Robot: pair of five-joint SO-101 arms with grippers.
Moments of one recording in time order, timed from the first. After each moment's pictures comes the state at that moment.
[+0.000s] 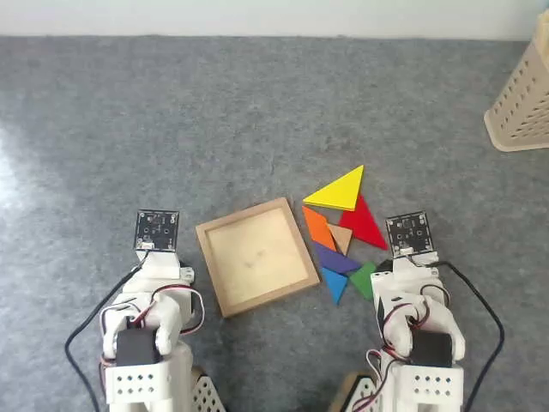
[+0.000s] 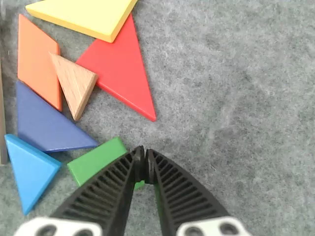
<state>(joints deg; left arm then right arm) -10.2 -103.3 97.2 72.0 -0.7 -0.6 -102.8 95.7 64.7 13.2</state>
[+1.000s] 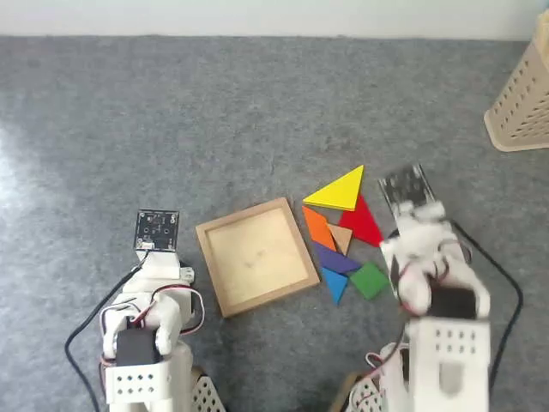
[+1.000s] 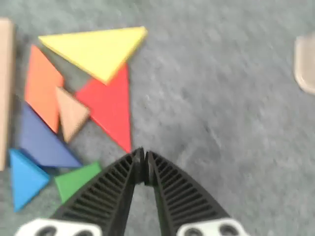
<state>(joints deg) -10.2 -103.3 97.2 72.0 -0.7 -1.4 -59.7 60.4 59.7 26.2</state>
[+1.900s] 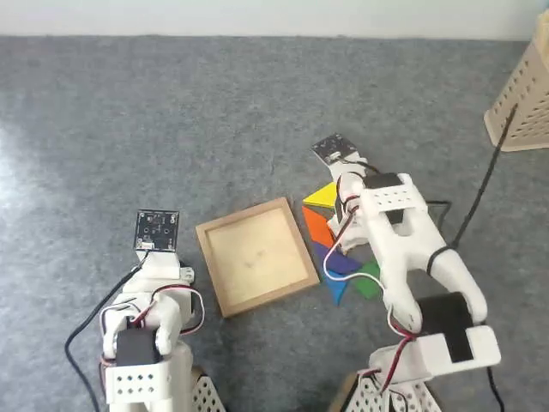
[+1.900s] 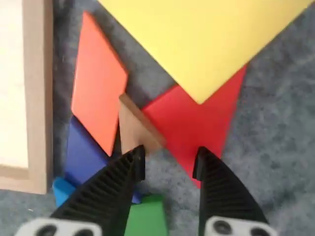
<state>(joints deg) -10.2 -103.3 97.2 72.0 -0.7 -14.8 1.5 32.4 58.4 19.5</state>
